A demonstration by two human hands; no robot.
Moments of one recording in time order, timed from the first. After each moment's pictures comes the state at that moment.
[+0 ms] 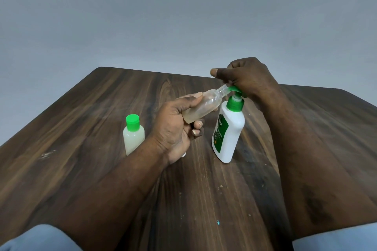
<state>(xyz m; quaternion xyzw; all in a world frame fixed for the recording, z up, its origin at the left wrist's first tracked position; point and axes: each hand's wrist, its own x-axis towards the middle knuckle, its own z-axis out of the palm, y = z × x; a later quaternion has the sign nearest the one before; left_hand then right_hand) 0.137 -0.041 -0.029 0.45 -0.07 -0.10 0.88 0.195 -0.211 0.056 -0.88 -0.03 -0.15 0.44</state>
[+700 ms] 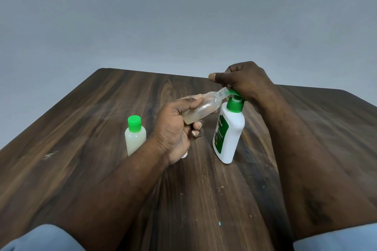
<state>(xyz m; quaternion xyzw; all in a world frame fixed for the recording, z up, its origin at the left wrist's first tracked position) 0.138 -0.039 -0.029 0.45 -0.06 -0.10 0.89 0.193 -0.207 0.053 -0.89 -0.03 -0.14 0.43</state>
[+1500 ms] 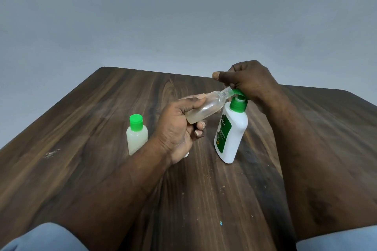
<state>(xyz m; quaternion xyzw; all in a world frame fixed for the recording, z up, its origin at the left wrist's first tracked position) 0.138 -0.039 -0.030 0.45 -0.06 -0.11 0.88 0.192 -0.210 0.054 -0.89 -0.03 -0.14 0.44</state>
